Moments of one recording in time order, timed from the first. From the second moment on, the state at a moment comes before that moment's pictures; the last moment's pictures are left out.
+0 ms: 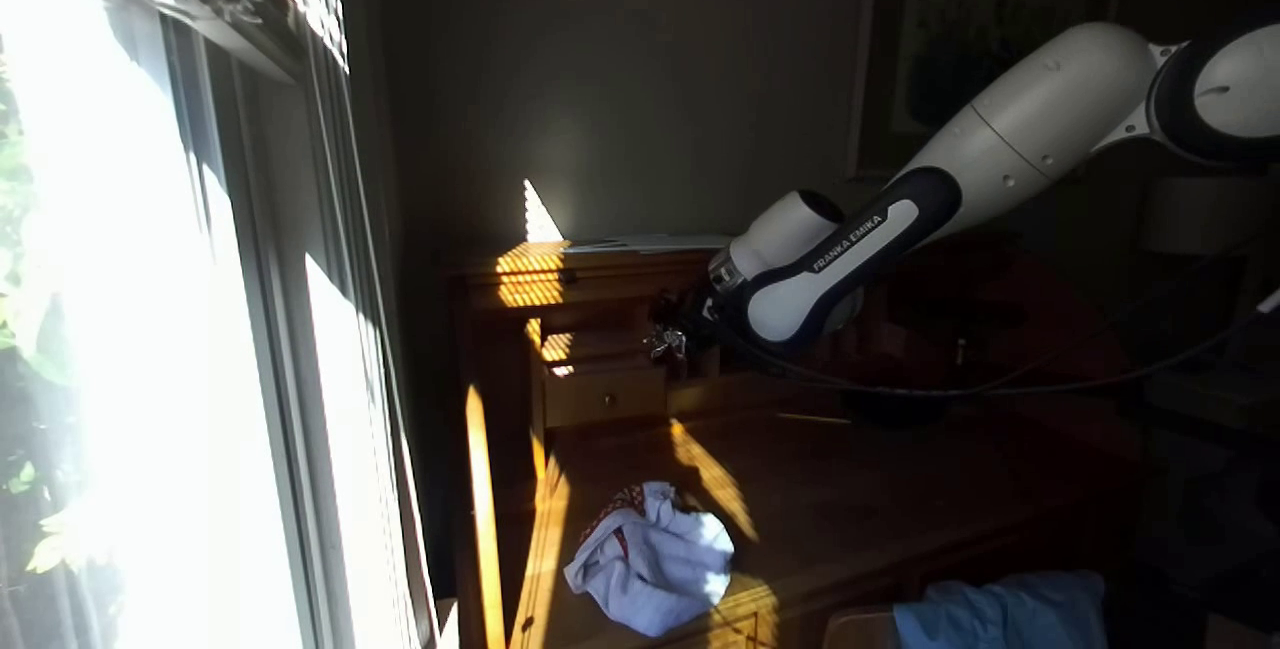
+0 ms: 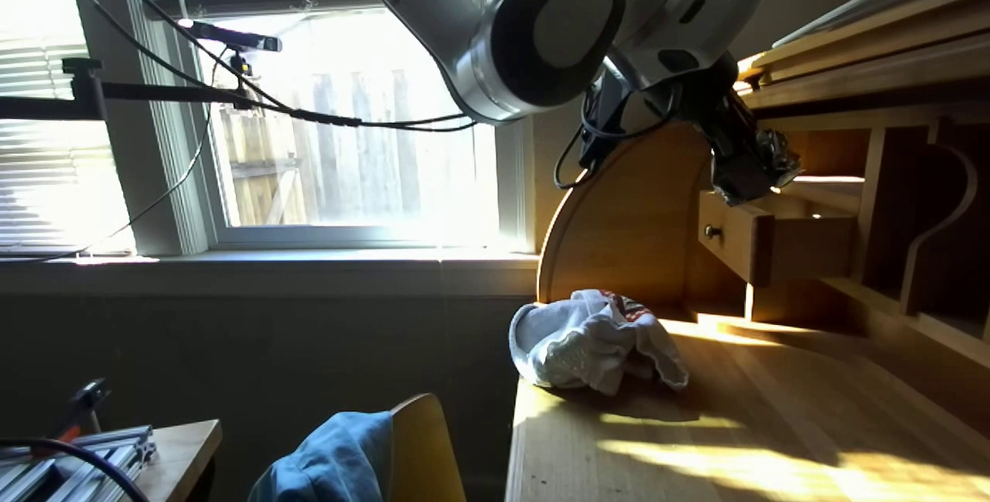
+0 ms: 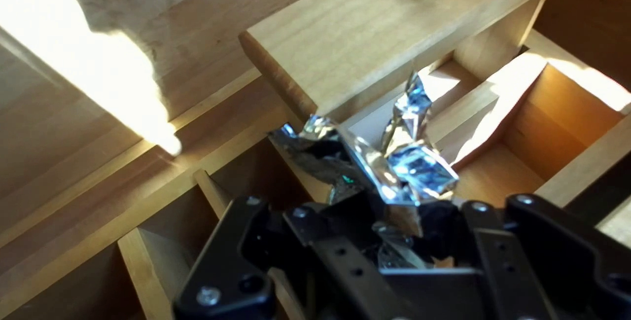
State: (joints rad) arm 0.26 0.36 -0.15 -1.96 0.01 3.21 0.89
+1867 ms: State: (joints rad) arm 0.48 0.64 -0.41 -1.80 0.04 3.51 0.89
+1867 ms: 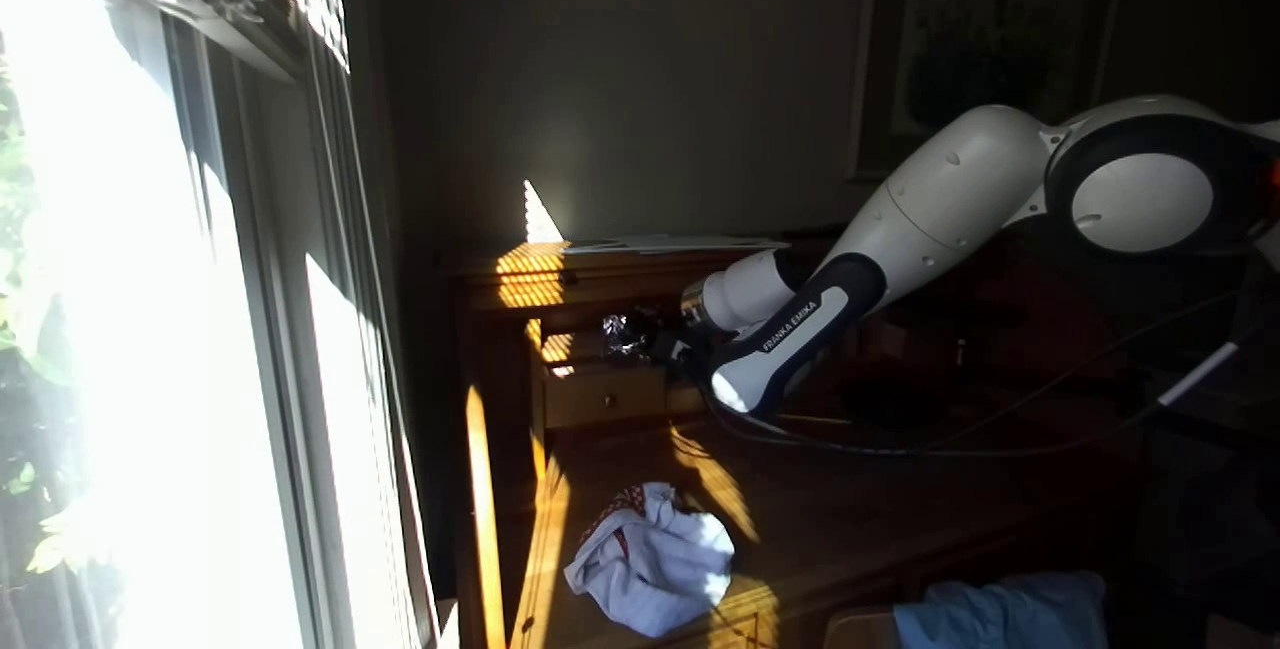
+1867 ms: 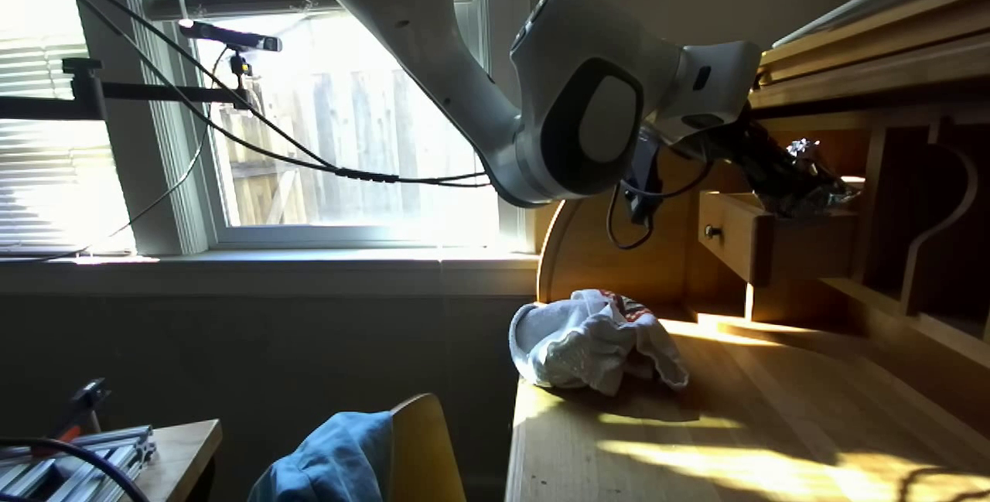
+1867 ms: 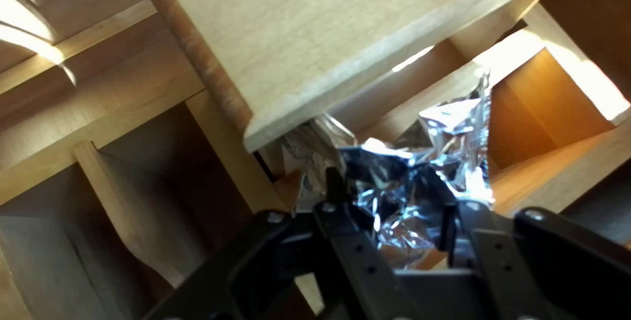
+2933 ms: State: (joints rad) arm 0.33 0.36 -0.19 -2.03 0.18 3.40 0.69
